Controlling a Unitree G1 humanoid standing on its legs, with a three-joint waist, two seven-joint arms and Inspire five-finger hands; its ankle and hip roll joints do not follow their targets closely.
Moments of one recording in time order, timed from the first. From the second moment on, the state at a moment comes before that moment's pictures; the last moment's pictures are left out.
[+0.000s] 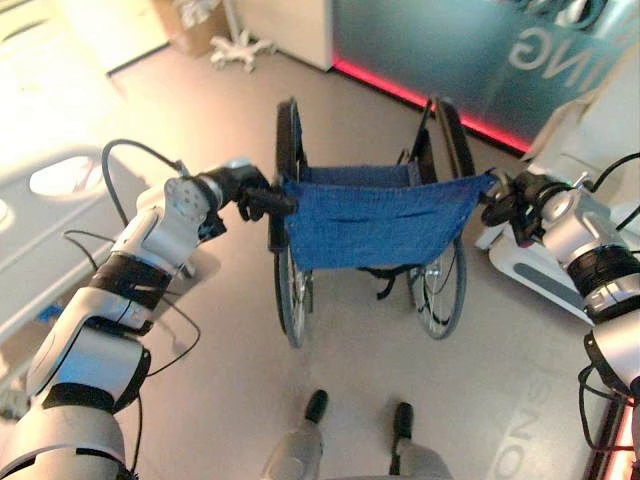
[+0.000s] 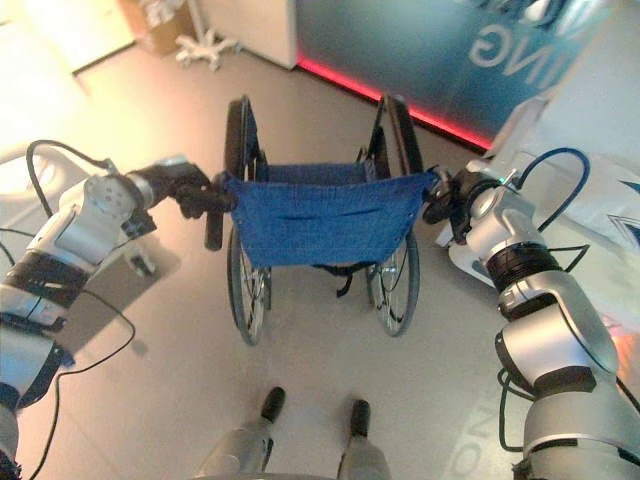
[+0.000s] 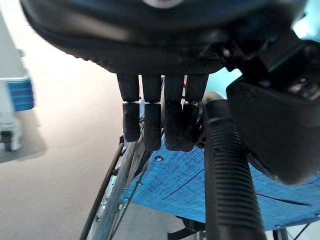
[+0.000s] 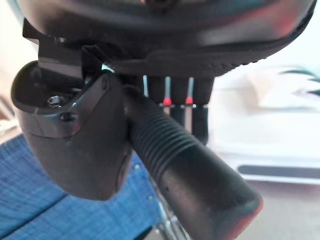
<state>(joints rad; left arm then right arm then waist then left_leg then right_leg) -0.89 0.68 -0.48 0.51 0.23 0.35 -0.47 -1.06 -0.83 0.69 0.85 -0.23 0.44 0.31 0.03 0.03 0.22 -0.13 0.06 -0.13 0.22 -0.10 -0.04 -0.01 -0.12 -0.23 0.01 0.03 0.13</state>
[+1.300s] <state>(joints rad) -0.86 0.52 -0.53 0.54 0.33 0.35 -0.33 -0.93 -0.71 0.67 1.05 -0.30 0.46 0.21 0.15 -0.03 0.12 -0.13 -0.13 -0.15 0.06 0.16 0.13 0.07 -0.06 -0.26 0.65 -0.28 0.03</state>
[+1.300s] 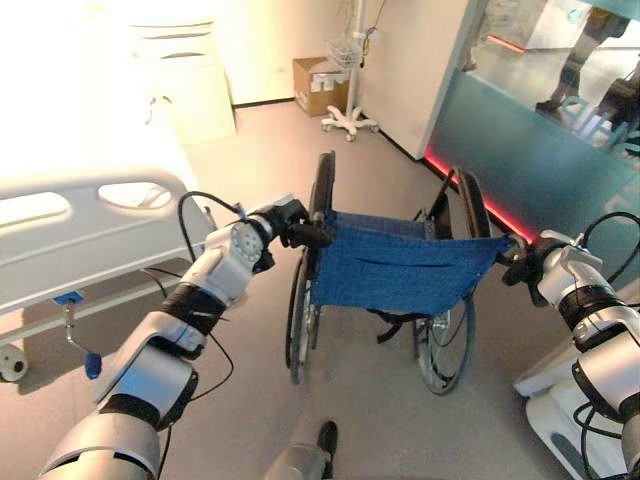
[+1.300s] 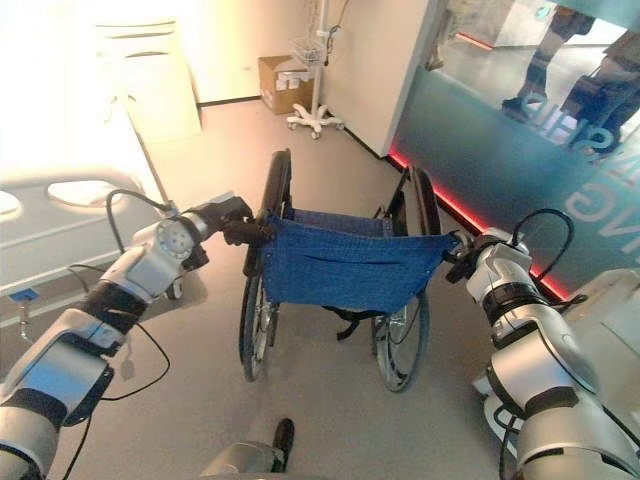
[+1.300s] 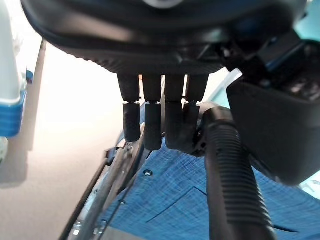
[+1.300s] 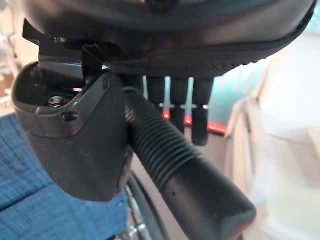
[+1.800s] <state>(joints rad) -0.89 0.48 -0.50 0.63 0.38 0.28 -0.24 -0.98 -0.78 0.67 0.94 -0.27 0.51 0.22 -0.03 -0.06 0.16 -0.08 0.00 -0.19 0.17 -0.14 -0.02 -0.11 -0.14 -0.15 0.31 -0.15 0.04</state>
